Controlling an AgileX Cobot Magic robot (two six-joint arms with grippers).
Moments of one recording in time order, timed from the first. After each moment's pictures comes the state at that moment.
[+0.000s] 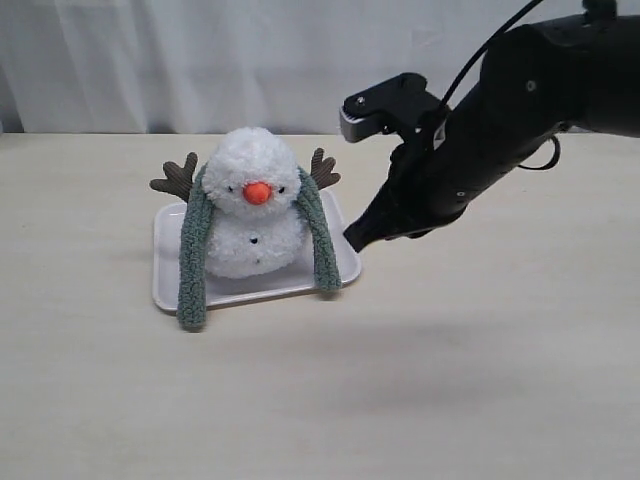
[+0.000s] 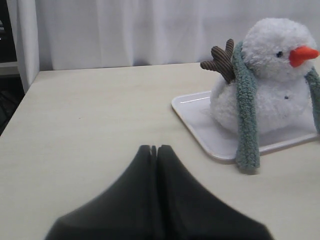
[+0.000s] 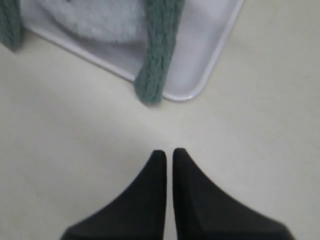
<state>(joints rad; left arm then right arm) -0.19 0.00 0.00 0.15 0.34 -0.13 0.50 1.66 -1.22 0.04 0.74 -0.17</state>
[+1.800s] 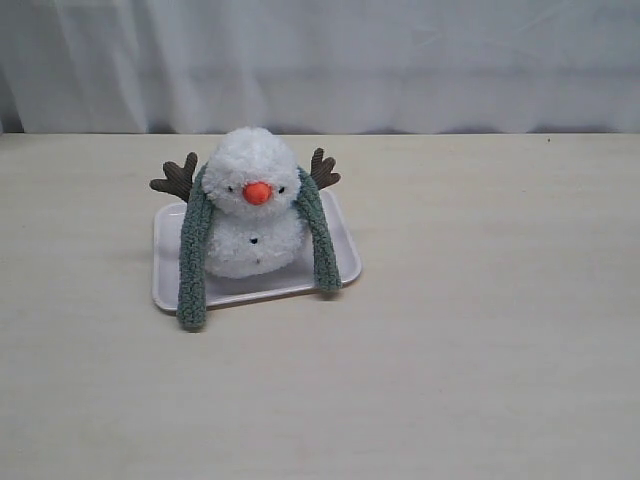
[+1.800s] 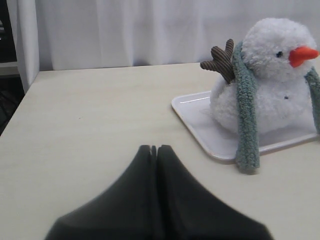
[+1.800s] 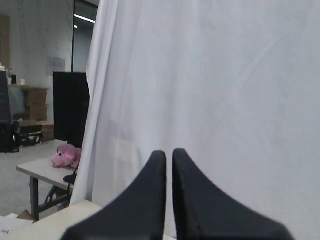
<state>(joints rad) -0.19 0.00 0.00 0.15 0.34 -0.13 0.50 0.28 -0.77 0.11 0.35 -0.20</state>
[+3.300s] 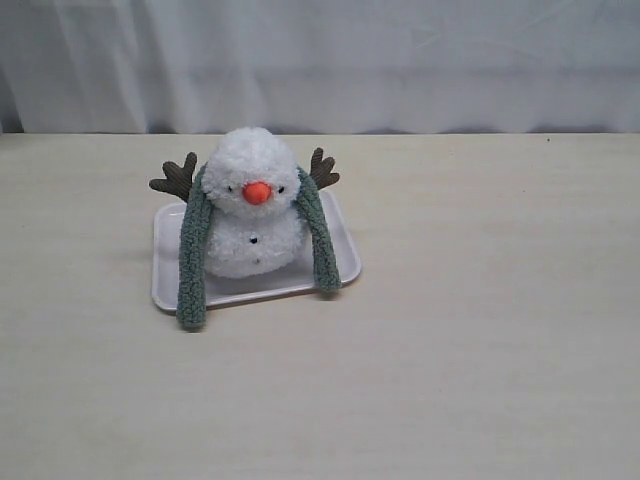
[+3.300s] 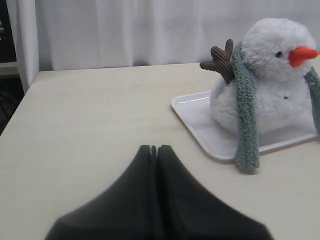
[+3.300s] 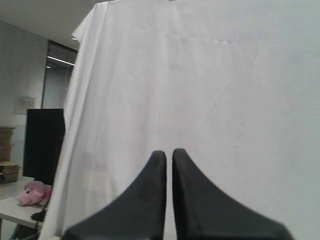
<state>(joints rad) -0.19 0.00 0.00 0.15 0.34 -0.13 0.37 0.00 -0.75 0.13 0.45 -0.17</state>
